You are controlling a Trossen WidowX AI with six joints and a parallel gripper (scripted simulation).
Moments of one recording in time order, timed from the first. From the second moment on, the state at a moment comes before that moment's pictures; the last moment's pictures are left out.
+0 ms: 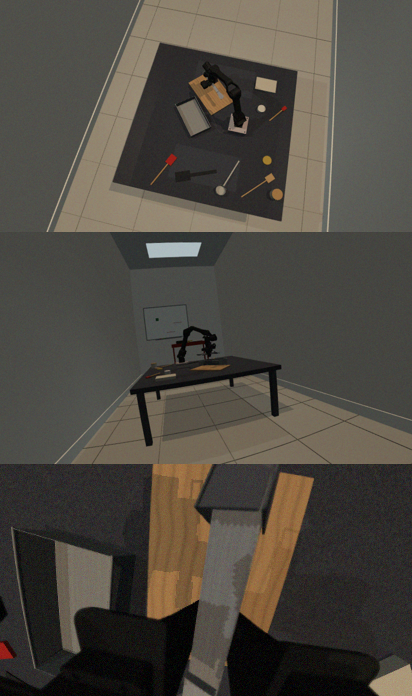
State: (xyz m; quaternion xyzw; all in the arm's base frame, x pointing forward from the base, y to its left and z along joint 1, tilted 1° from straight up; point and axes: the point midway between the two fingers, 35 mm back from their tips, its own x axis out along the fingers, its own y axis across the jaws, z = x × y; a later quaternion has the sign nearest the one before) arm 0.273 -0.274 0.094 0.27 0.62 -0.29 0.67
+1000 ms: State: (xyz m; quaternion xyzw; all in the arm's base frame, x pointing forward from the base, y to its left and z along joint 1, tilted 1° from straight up) arm 0.275 -0.277 0.067 0.27 0.64 -0.28 0.66
